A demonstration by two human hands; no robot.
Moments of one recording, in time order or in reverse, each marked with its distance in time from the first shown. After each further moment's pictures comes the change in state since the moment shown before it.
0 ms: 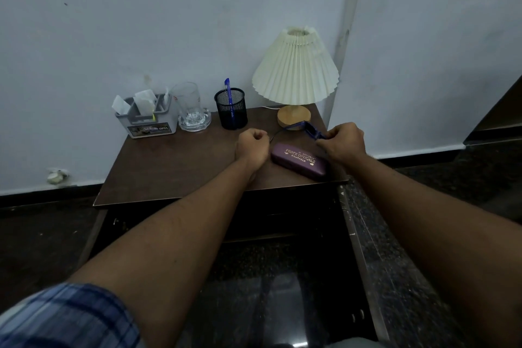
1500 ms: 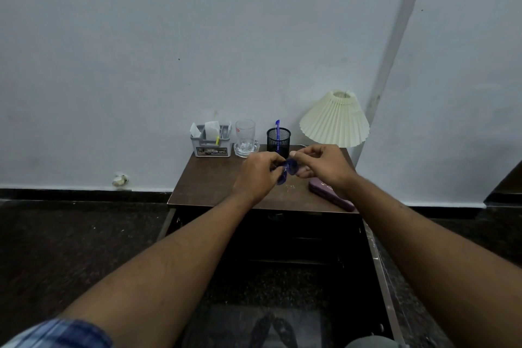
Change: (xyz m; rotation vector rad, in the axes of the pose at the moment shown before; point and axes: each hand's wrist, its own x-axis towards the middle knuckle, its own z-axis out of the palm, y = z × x) left_hand -0.083 0.029 -0.160 0.382 0.067 0.715; right_hand -0.134 -0.156 -0.013 0.580 -0.433 -0.213
